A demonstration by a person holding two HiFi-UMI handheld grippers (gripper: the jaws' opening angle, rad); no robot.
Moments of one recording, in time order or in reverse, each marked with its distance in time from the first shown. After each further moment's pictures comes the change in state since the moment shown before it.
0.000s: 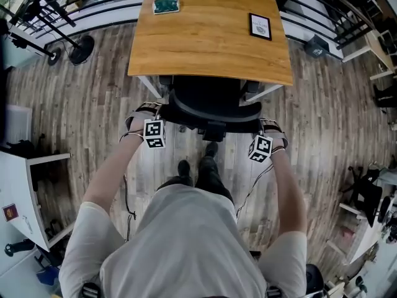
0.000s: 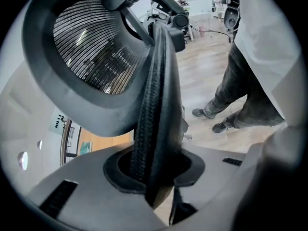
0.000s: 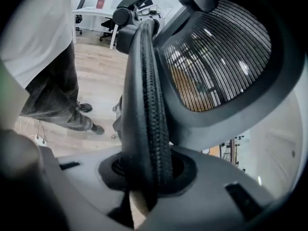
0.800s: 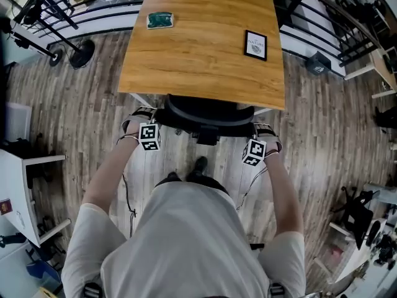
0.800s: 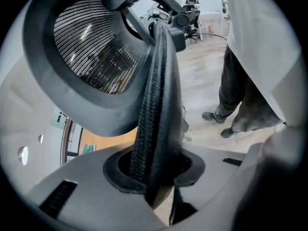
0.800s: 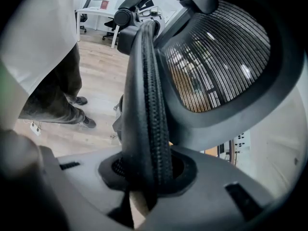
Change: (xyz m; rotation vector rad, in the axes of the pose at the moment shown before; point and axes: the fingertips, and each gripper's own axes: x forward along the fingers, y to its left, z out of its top) left arm 0.058 0.092 0.043 -0.055 0.032 0.016; right arm 0.054 -0.105 -0.063 -0.058 -0.043 0.007
